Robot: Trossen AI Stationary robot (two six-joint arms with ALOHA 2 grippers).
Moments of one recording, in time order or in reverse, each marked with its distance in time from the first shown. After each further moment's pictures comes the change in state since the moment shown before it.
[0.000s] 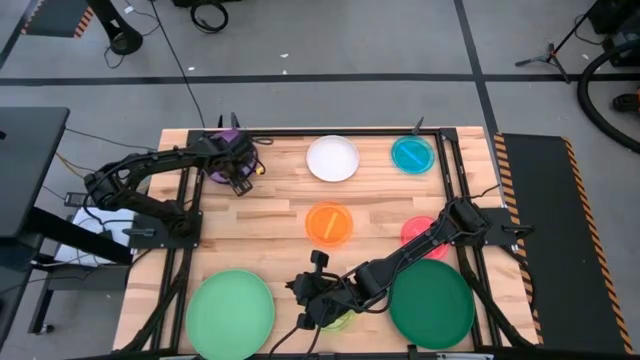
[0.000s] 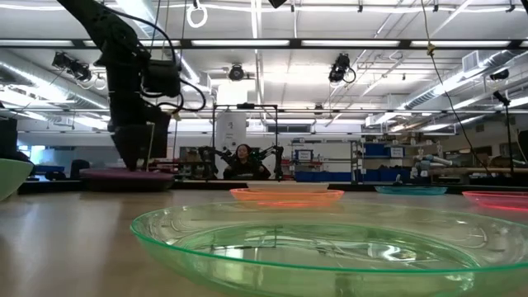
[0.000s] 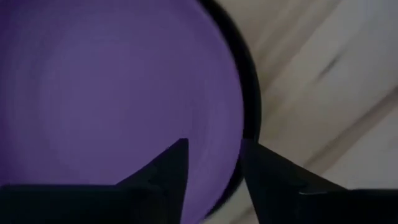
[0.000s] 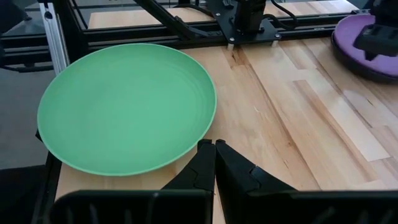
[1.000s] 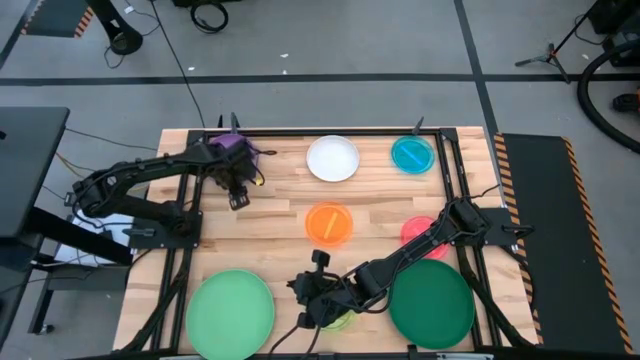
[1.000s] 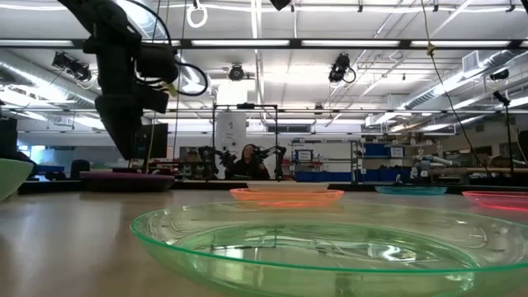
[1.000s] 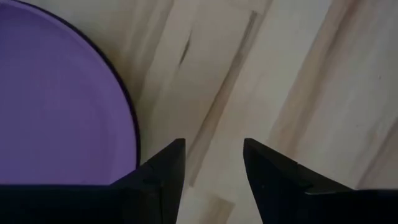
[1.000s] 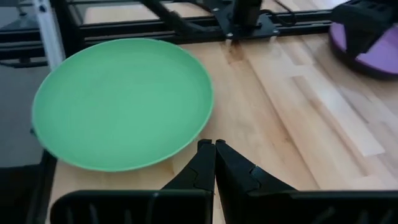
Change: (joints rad) left arm -0.101 -0.111 0.000 -0.092 0.266 0.100; right arm 0.000 0.000 0.000 -0.023 0.014 0.016
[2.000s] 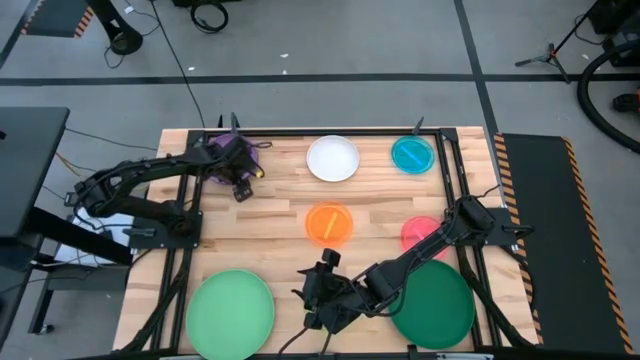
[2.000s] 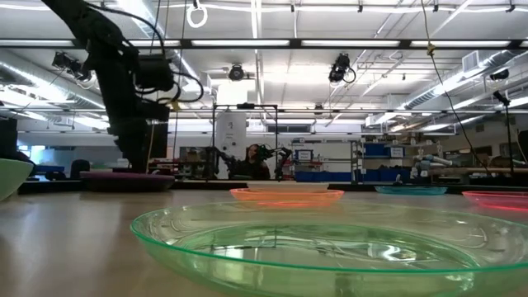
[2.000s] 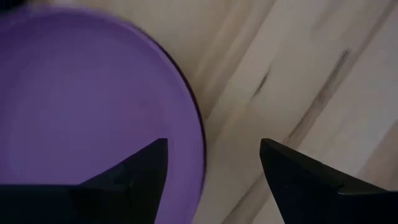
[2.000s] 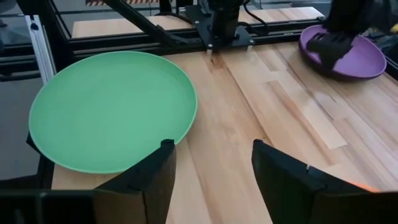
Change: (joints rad) left arm 0.074 0.025 -0.101 0.245 -0.110 -0.018; right arm 0.041 -0.058 0.000 -0.088 0.092 0.055
